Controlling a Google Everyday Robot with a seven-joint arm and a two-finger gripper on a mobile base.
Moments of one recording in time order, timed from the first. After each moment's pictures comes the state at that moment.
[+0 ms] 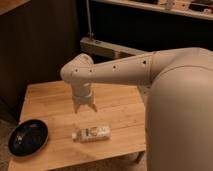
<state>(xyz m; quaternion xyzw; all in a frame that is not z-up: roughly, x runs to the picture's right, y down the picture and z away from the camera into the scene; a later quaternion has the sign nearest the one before) -0.102 0.096 0.705 -0.26 0.23 0.64 0.68</state>
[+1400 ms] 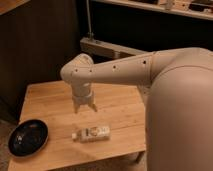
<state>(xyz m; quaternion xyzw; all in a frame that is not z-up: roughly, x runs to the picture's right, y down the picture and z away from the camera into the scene) -0.102 0.096 0.704 -0.26 0.23 0.64 0.68</state>
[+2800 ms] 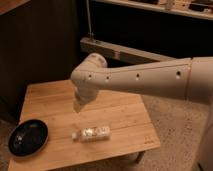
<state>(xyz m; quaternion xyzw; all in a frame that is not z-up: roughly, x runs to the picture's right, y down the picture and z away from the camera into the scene) -0.099 0.060 0.665 -0.27 -0.03 0.38 0.88</state>
